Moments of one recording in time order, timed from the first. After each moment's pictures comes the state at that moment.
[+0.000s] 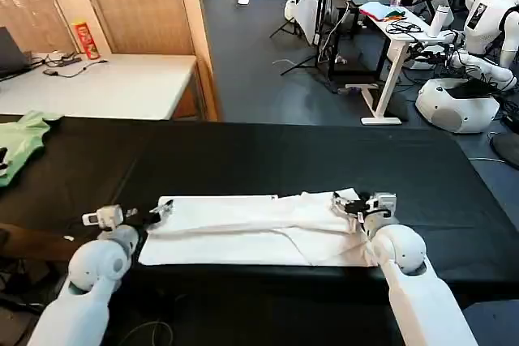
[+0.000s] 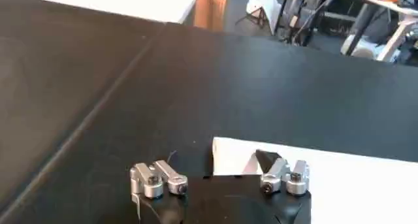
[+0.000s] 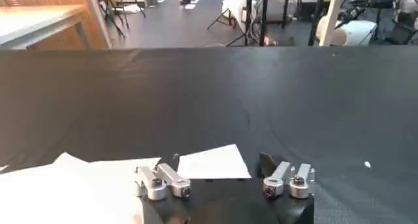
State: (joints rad) left arm 1.16 -1.12 -0.55 -1.78 -0.68 0.63 -0.17; right arm -1.02 1.22 0.42 1.70 0.48 -0.63 0.14
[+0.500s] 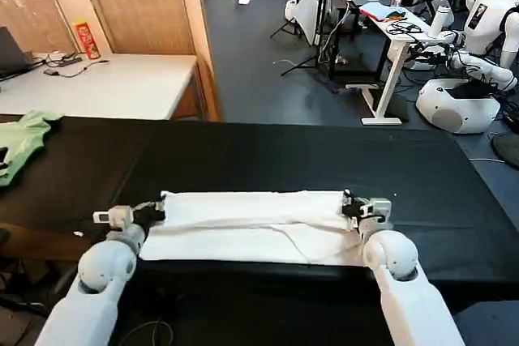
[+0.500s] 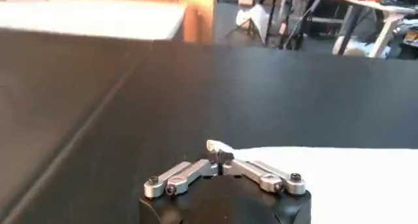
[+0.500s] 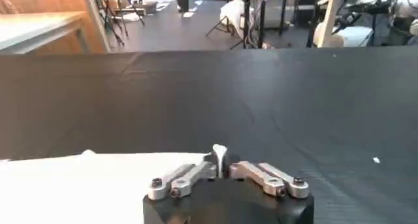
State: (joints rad) left arm 1.13 -1.13 -0.50 -1.73 -0.41 0.47 -0.08; right arm -1.05 1.28 0.43 1.70 0.36 -0.55 0.18
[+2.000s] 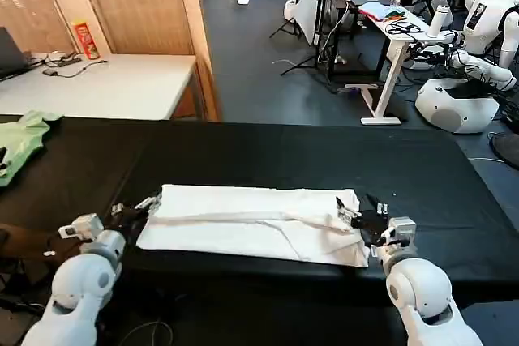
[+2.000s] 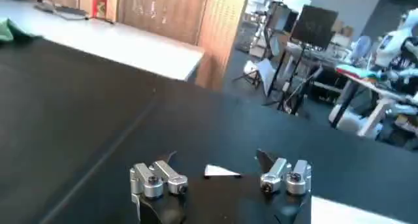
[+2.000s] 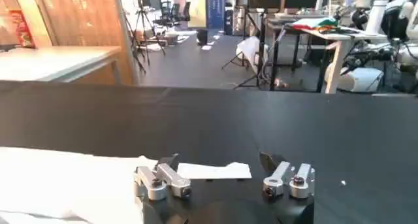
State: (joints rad) left arm 1.28 -1.14 -0.64 -1.88 -0.68 0.42 -0.12; right arm -1.27 1.20 0.52 2.02 0.40 -0.54 0.07
